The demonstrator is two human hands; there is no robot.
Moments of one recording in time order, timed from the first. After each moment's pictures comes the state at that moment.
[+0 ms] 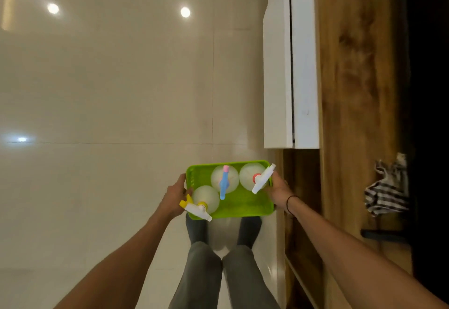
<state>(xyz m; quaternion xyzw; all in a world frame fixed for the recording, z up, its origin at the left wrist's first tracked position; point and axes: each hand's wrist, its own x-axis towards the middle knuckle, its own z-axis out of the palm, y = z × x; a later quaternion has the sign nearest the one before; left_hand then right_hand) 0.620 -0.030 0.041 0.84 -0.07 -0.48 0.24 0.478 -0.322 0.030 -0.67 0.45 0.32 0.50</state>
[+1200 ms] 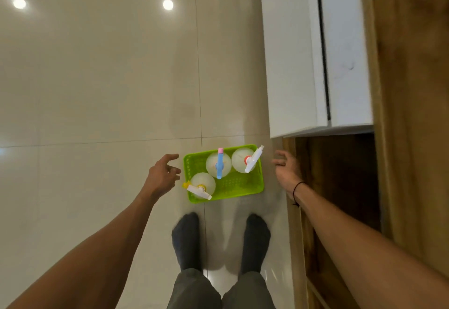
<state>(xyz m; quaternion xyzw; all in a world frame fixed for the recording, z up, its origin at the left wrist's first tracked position) 0.659 -0.042 -0.150 0.83 0.06 -0.46 0.31 0.480 -0.340 -0.172 -0.64 0.60 0.13 0.47</state>
